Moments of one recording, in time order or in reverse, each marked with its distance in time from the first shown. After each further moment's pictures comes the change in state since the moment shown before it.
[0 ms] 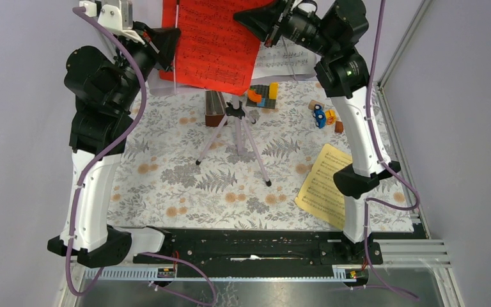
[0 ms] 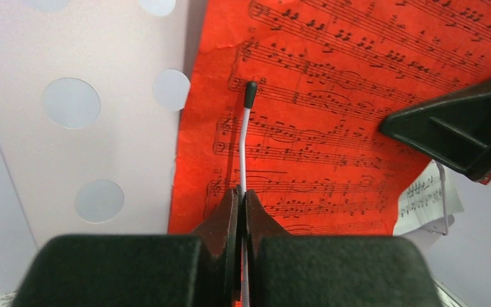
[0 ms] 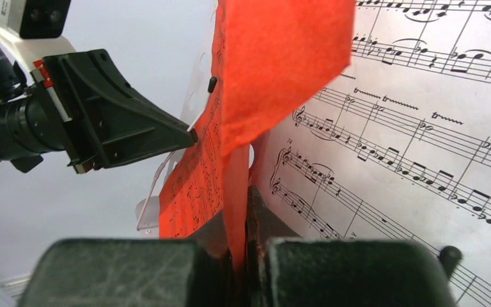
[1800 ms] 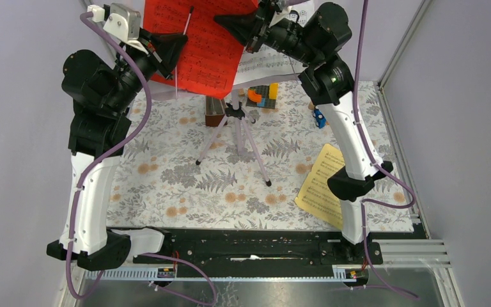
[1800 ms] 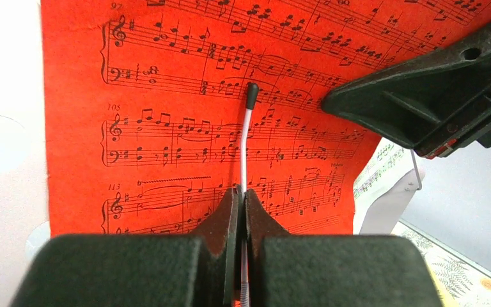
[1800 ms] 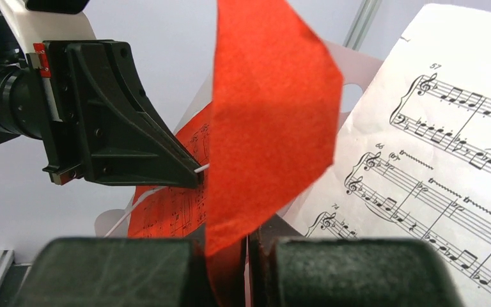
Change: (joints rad) left arm 0.027 -0.031 -0.058 0.044 0.217 0.080; right arm 0.126 0.023 0.009 0.068 0.048 -0.322
